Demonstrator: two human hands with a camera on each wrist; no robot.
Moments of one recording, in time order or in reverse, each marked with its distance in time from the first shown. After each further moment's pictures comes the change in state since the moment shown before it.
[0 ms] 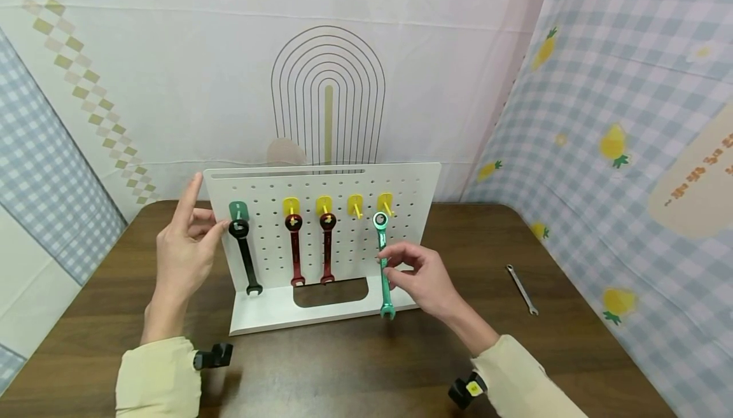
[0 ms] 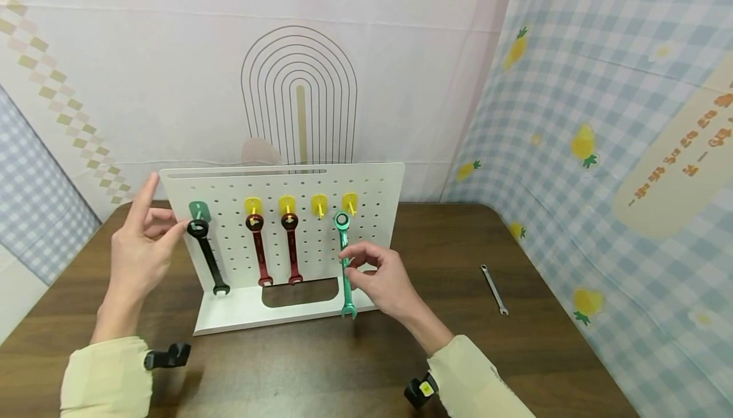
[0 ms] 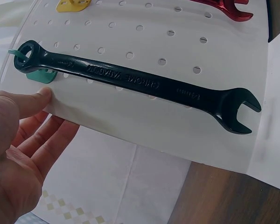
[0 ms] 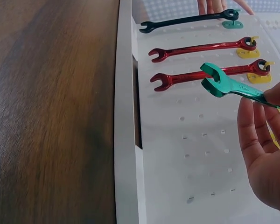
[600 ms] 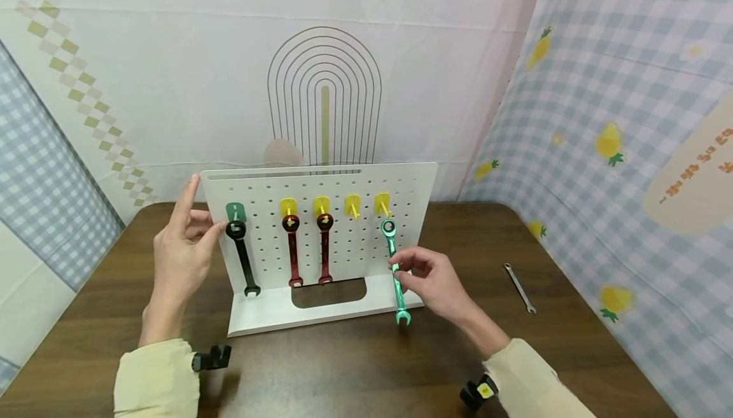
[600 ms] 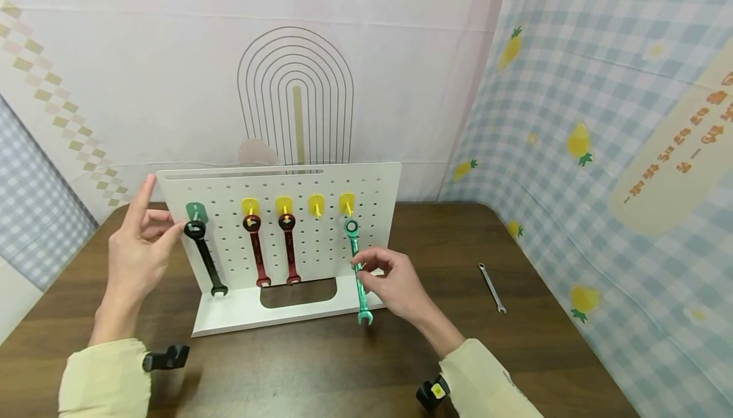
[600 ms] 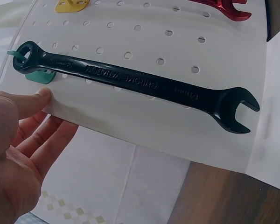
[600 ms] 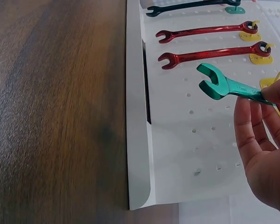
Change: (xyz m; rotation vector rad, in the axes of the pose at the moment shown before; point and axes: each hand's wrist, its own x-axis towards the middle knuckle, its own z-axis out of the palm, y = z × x) left_hand 0.000 0.000 0.001 0.006 0.006 -0.001; right_hand -0.012 0.009 -0.021 -0.106 -0.001 0.072
